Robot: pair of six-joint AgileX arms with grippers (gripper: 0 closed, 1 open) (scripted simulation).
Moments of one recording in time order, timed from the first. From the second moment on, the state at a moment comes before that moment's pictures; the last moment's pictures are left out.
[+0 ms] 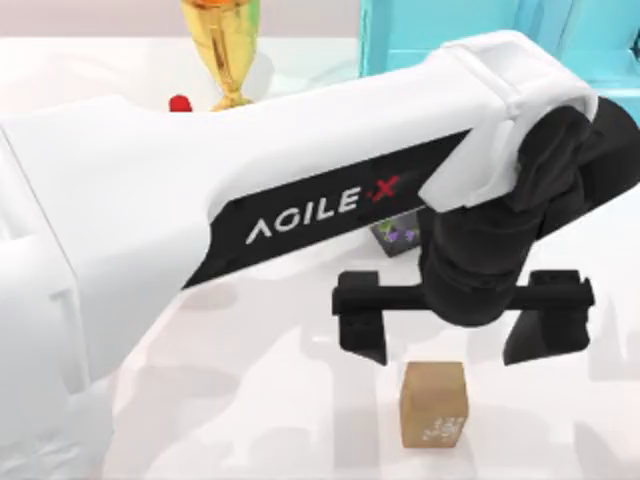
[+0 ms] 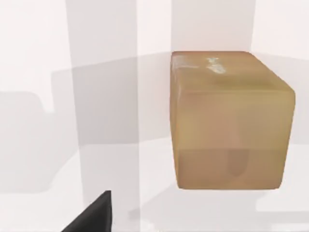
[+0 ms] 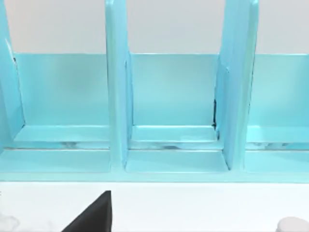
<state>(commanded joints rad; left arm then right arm) -1.05 2.16 1.96 -1.38 0.00 -1.02 0.00 0.00 0.00 0.00 0.00 0.00</state>
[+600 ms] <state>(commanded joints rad) -1.05 2.19 1.78 -1.15 0.00 -1.02 0.00 0.00 0.00 0.00 0.00 0.00</state>
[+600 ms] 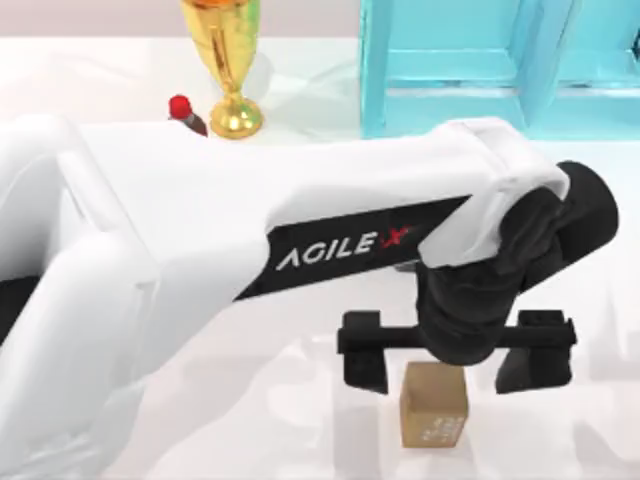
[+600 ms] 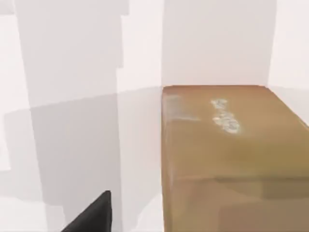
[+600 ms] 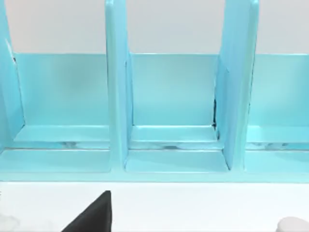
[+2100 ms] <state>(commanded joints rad) -1.05 2.22 1.66 -1.01 0.00 -1.02 0.00 0.00 0.00 0.00 0.00 0.00</state>
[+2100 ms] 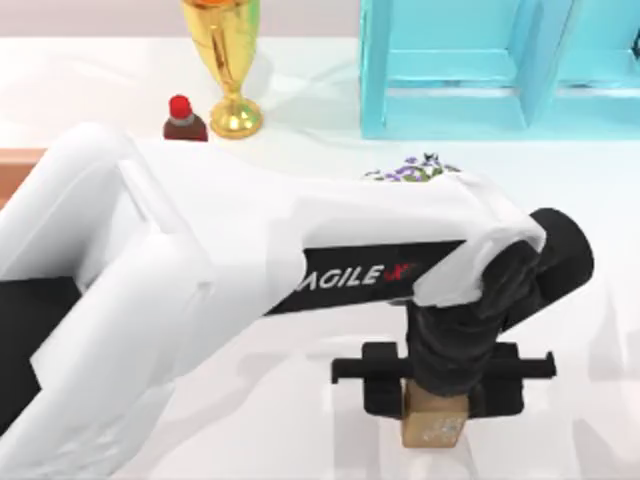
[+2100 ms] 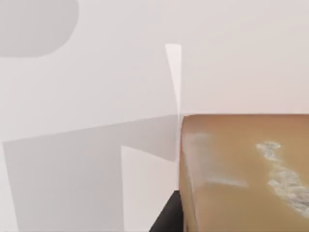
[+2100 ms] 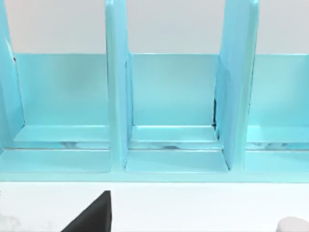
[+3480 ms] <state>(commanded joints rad) -0.91 2.02 1.65 -1.23 0.00 -0.88 0.00 0.00 0.00 0.00 0.00 0.00</state>
